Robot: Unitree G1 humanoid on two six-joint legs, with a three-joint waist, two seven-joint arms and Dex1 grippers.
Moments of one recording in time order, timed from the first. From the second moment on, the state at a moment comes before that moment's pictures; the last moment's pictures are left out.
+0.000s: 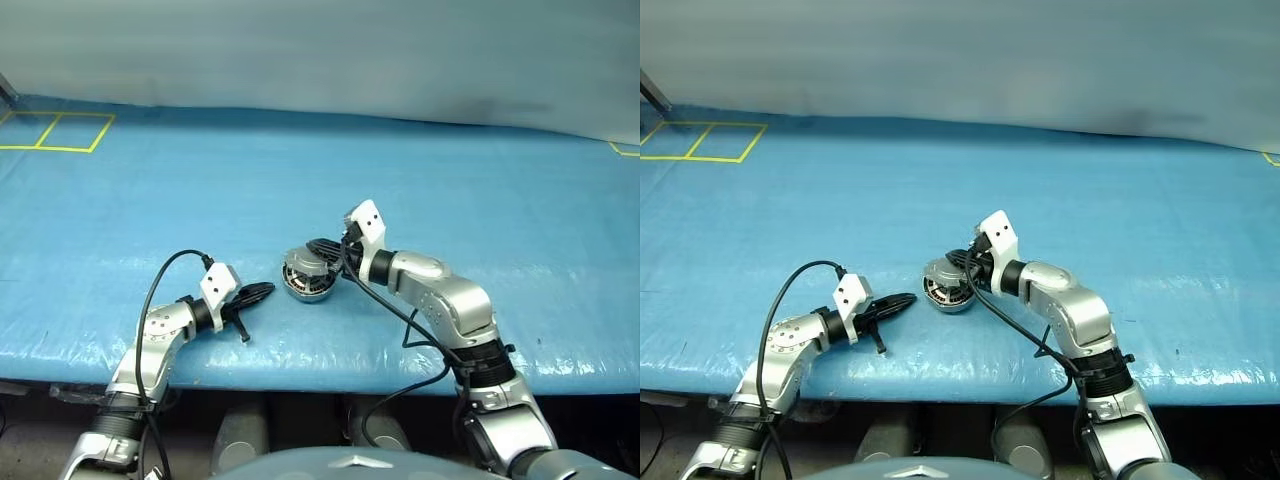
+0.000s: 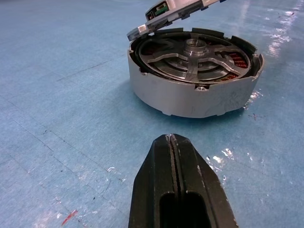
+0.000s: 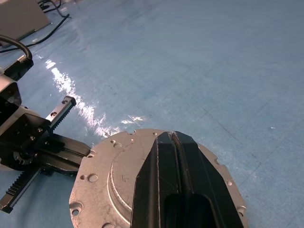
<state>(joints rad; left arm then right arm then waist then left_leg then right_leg) -0.08 0.44 -0.09 0.14 -0.21 0.01 -0.90 -0.37 -0.24 0.18 -0.16 0.37 0.75 0.59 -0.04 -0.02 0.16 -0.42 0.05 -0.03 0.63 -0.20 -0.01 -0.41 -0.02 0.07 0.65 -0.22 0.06</state>
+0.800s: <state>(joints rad) -0.09 0.43 -0.11 0.14 -0.21 0.01 -0.90 -0.29 -0.25 0.30 -0.17 0.25 0.58 0.56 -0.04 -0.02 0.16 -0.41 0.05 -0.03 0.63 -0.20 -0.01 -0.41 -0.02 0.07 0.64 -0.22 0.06</state>
